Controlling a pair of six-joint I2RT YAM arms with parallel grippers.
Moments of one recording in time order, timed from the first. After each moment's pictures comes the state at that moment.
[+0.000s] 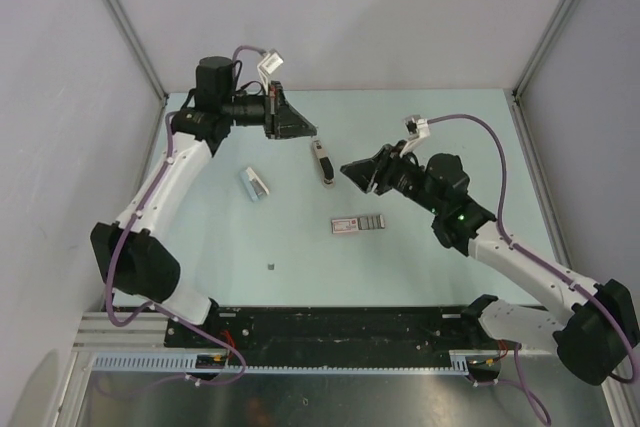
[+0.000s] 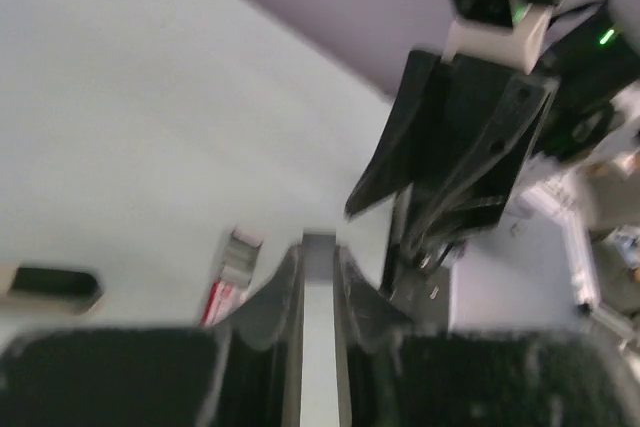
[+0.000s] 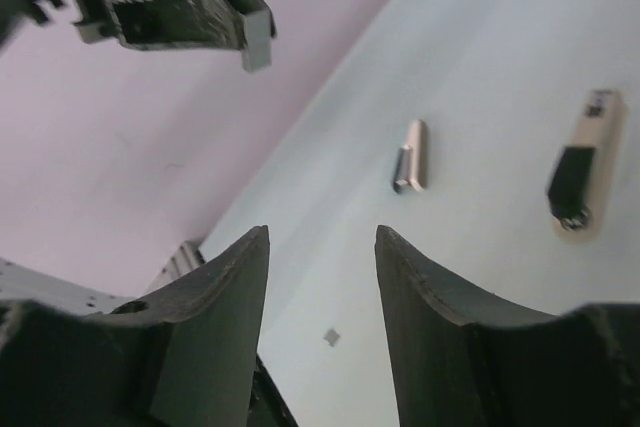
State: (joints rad) left arm -0.28 1.55 1.56 -0.43 1.08 -0.14; right arm 0.64 1.08 0.79 0.29 -0.23 0.63
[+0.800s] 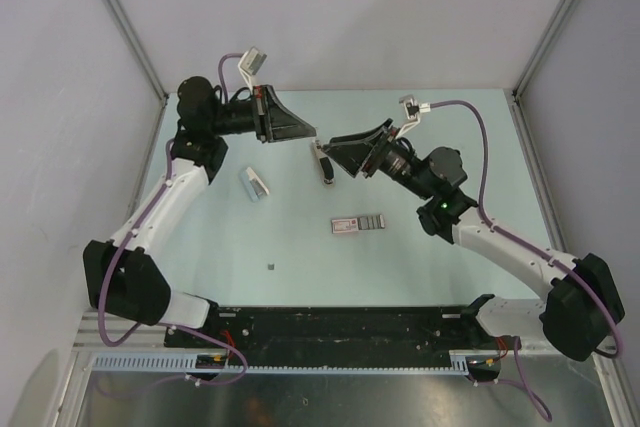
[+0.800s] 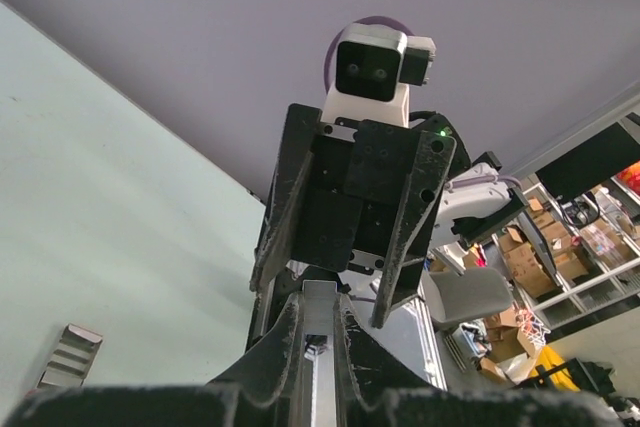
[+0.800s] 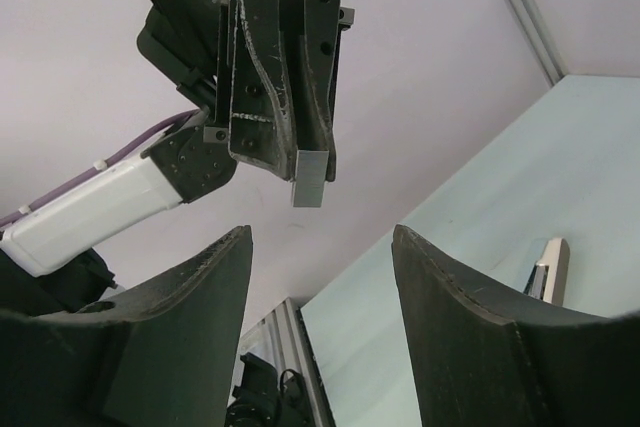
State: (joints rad) left arm -0.26 1.41 1.25 0.33 1.22 -0.96; right arm 0.67 1.23 0.86 0.72 -0.35 0.81
